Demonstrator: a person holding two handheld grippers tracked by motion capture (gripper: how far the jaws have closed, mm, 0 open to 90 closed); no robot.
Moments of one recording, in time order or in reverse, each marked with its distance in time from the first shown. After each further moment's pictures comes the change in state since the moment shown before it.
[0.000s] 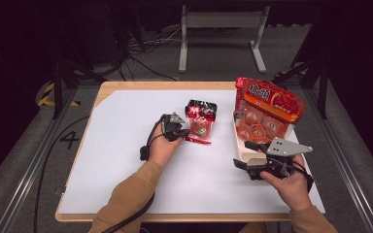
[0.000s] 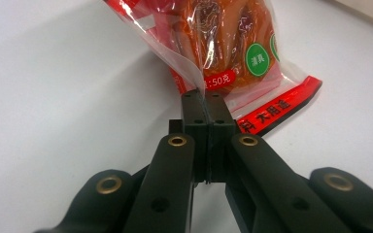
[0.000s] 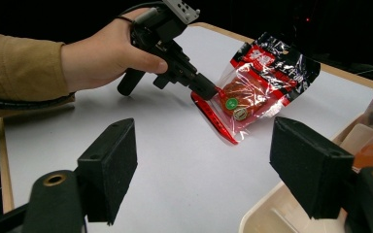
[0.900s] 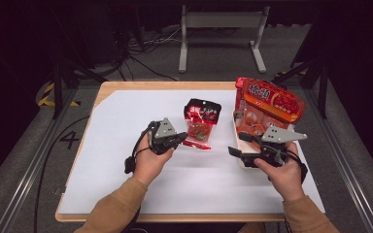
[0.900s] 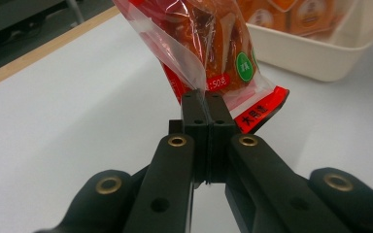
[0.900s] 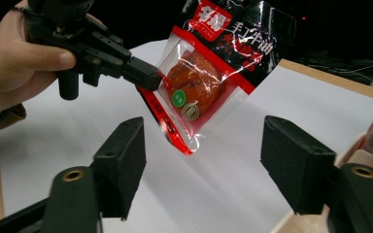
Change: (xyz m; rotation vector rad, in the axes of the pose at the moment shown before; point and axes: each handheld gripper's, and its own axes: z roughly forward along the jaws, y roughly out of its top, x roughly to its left) left arm -0.046 -0.004 -0.089 -0.179 -0.030 0.165; right arm -0.009 0.027 0.016 -0.013 0.011 0.068
